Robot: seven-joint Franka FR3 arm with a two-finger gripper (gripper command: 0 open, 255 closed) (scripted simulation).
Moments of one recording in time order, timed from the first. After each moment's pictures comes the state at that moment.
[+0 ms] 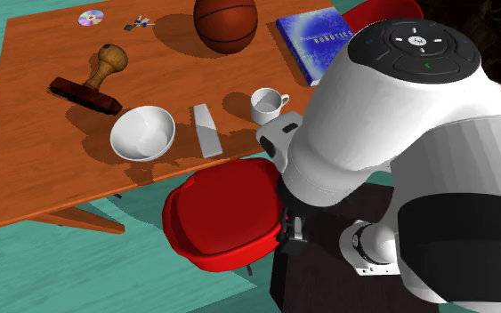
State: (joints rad) arm 0.02 -0.78 -0.02 -2.33 0.12 1.65 -0.03
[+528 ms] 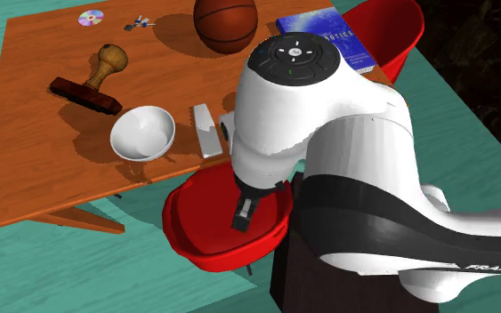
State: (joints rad) arm -0.04 -0.57 -0.01 -2.27 0.11 1.78 0.09
